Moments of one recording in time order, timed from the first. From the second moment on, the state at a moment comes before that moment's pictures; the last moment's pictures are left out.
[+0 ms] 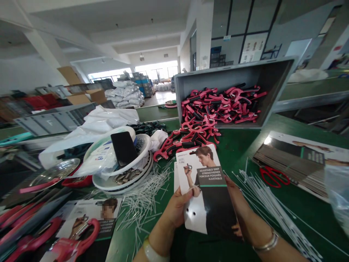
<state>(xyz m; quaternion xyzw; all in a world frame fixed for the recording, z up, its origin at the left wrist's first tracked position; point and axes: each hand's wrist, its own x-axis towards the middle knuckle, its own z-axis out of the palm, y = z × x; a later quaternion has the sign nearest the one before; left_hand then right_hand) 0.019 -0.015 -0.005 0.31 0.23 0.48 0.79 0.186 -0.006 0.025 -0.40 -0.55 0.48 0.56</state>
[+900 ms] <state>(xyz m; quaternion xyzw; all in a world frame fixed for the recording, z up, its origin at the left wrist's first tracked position) -0.004 0.014 0.001 0.34 0.45 0.55 0.62 0.294 0.022 0.032 -0.68 -0.73 -0.03 0.06</state>
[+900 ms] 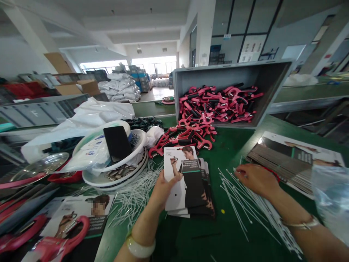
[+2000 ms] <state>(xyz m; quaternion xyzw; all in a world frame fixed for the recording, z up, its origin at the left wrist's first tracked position) -0.031 0.008 -0.003 0.45 0.44 0.37 0.68 0.275 0.015 0.053 -0.54 -0.55 0.46 0.44</state>
